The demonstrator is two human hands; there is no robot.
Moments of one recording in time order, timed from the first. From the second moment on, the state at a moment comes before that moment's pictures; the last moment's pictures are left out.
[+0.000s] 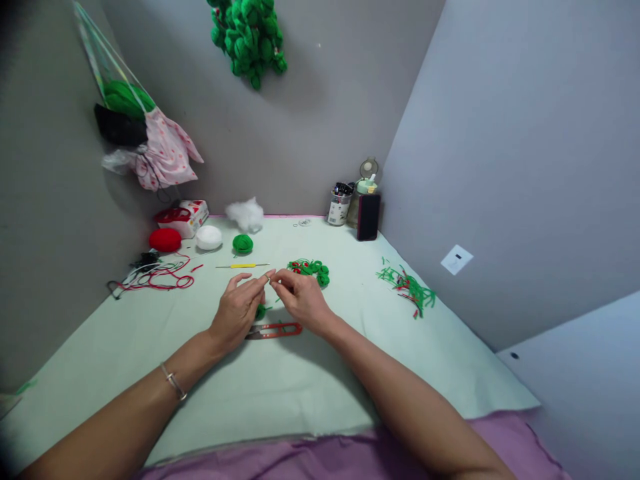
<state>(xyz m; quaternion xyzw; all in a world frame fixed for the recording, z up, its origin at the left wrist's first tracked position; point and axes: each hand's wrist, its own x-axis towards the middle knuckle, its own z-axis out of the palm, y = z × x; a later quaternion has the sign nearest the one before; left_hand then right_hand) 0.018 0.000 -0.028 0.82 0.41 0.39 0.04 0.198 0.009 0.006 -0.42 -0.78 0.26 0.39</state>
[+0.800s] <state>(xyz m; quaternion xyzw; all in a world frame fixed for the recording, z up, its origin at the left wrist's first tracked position) 0.024 0.001 -0.035 0.83 0.46 0.31 -0.01 0.202 0.023 -0.001 -0.41 -0.74 0.39 0.37</state>
